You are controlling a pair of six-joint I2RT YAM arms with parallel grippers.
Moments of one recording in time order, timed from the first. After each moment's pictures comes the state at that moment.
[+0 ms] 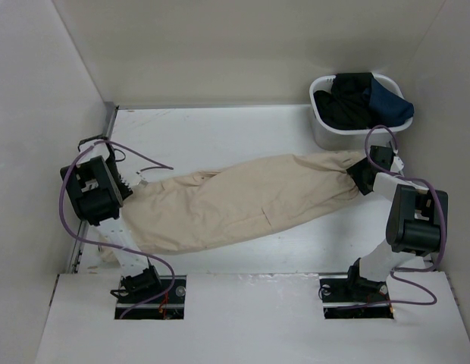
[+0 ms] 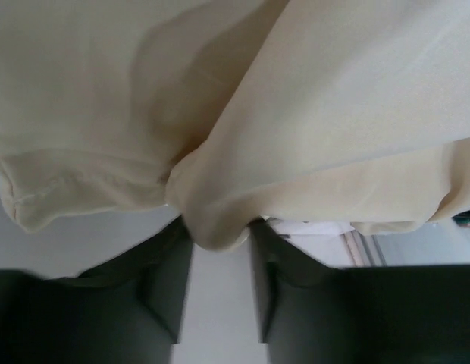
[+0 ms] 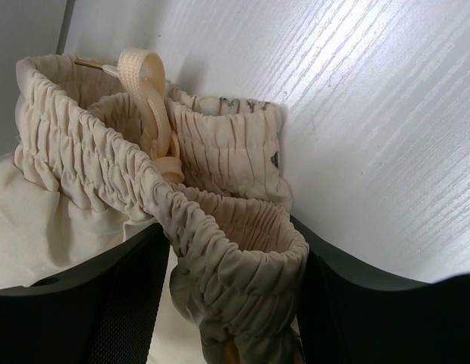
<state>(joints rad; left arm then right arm) 0.39 2.04 1.49 -1.32 -0.18 1.14 -0.22 1.63 0.83 -0.07 0.13 0.80</state>
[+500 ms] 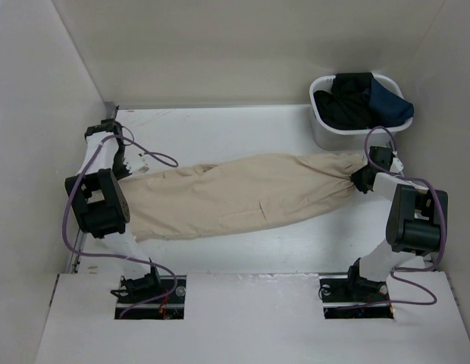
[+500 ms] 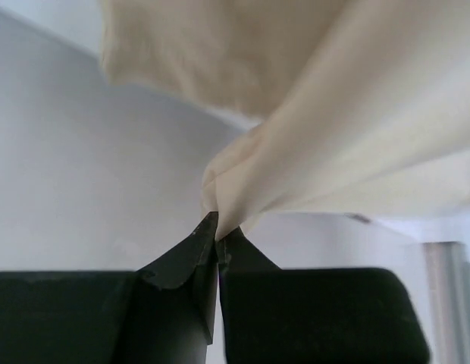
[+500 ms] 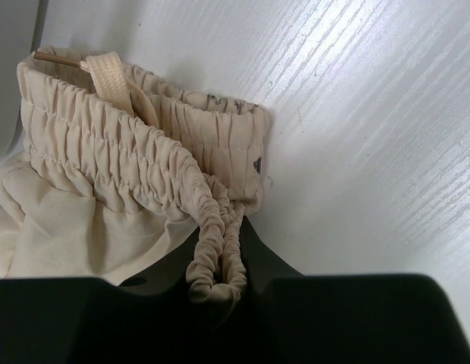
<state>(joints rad) 0.28 1.88 1.51 -1.17 -0.36 1.18 -0.22 1.63 0.83 -0.10 0.14 0.80</state>
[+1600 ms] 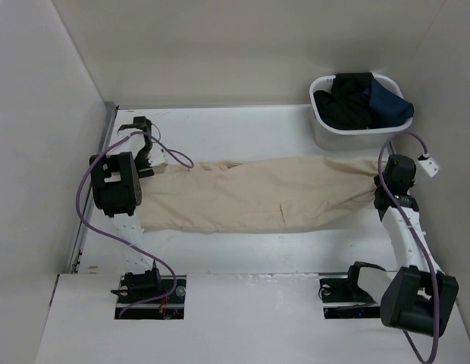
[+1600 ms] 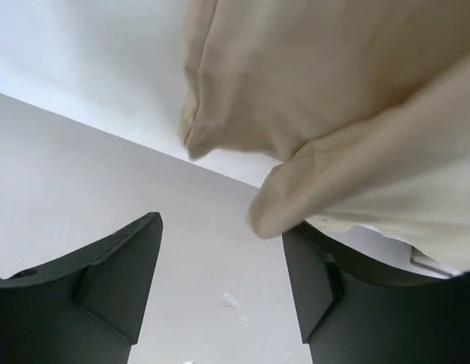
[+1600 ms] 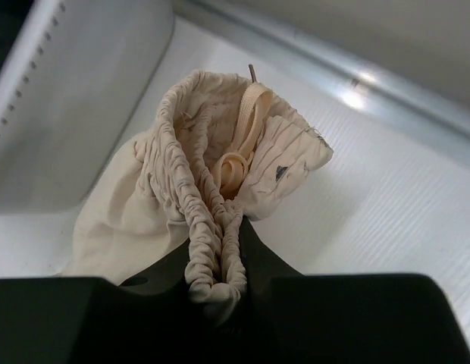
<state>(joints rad) 0.11 2.09 1.57 -0.93 -0.49 1.20 -0.23 1.07 0.67 -0.15 0.42 0.67</state>
